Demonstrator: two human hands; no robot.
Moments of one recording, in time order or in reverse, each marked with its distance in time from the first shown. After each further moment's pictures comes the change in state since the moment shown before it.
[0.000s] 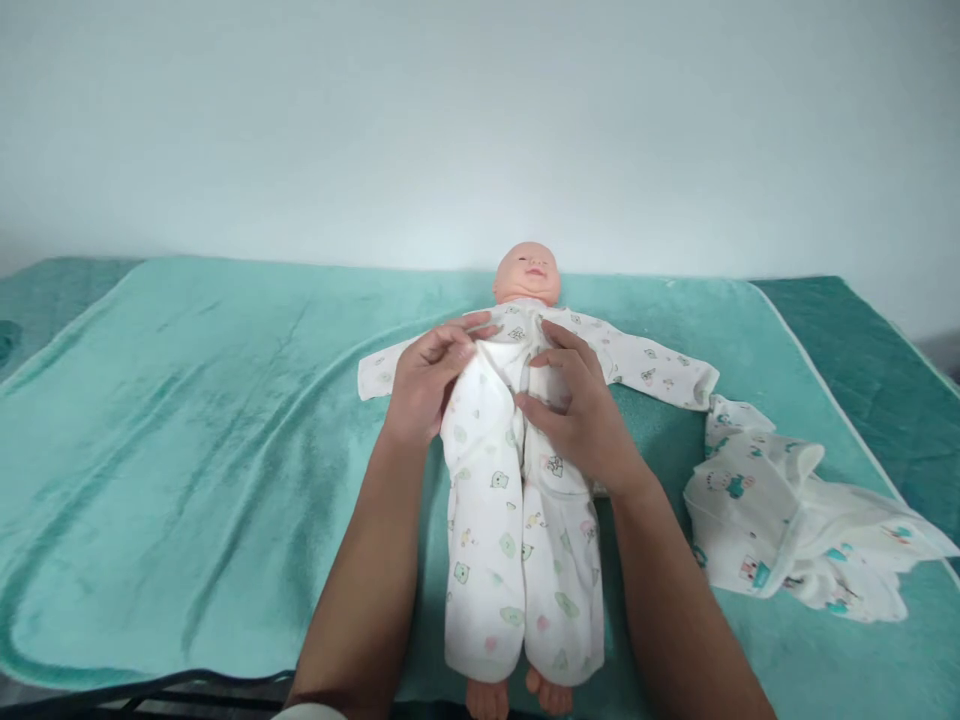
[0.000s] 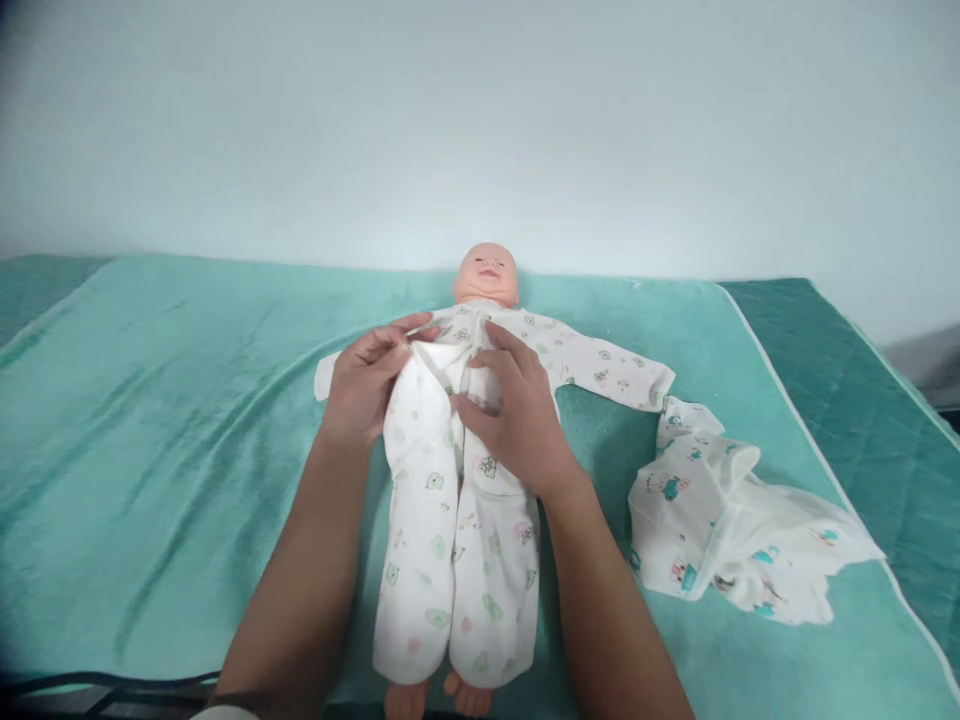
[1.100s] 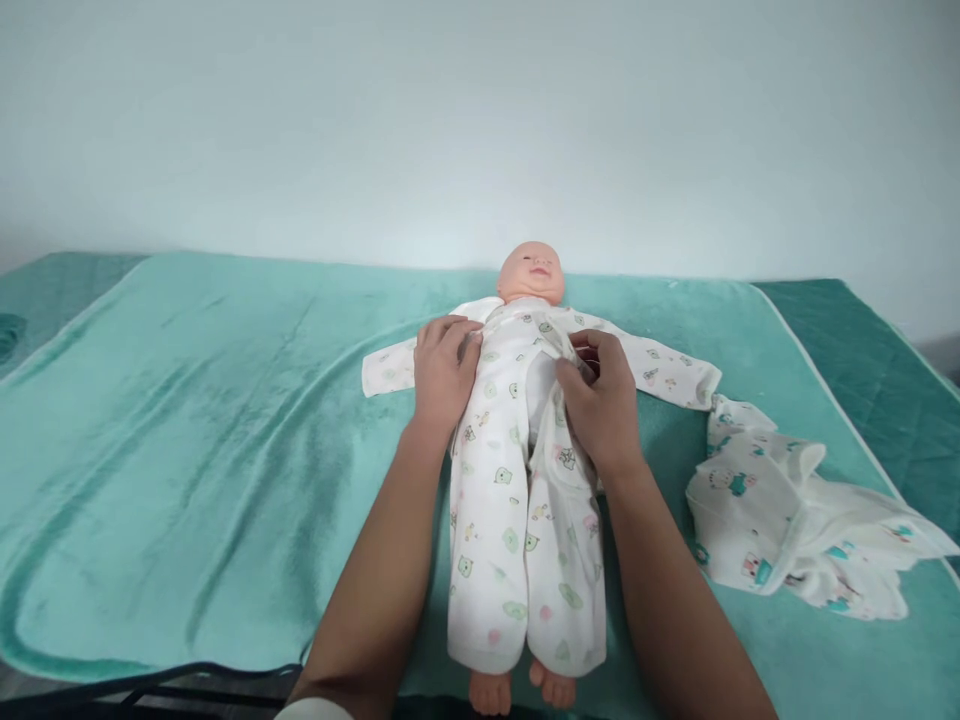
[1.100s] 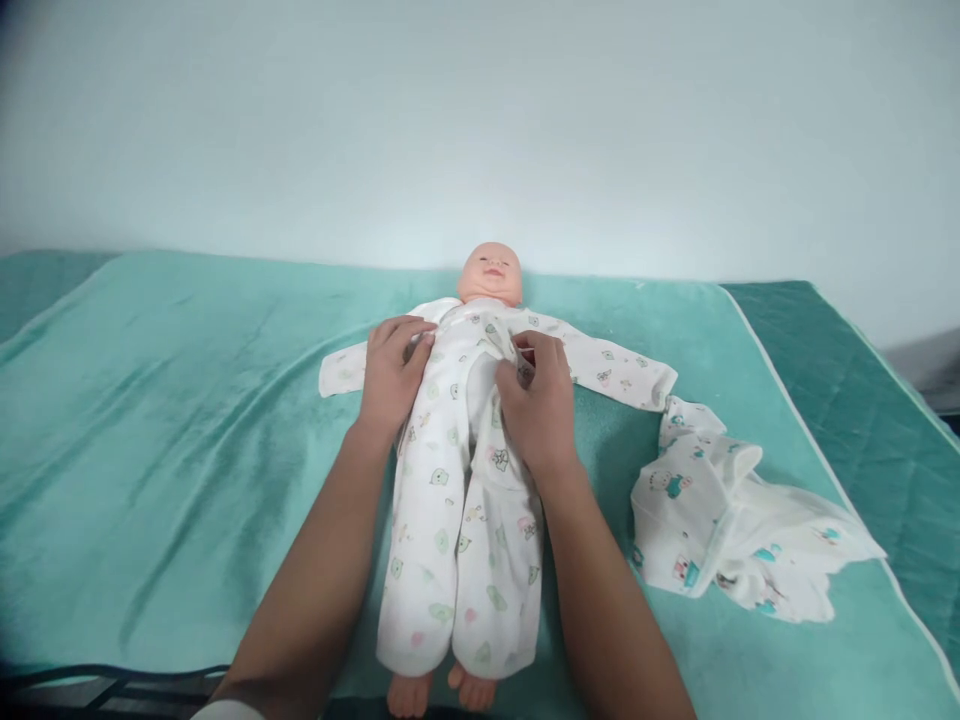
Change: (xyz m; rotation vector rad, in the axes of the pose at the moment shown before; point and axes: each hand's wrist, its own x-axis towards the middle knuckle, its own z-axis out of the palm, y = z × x) left_hand 0.014 -0.030 0.000 0.983 0.203 0.264; right_hand 0.010 0.011 0.009 0.075 0.308 0.290
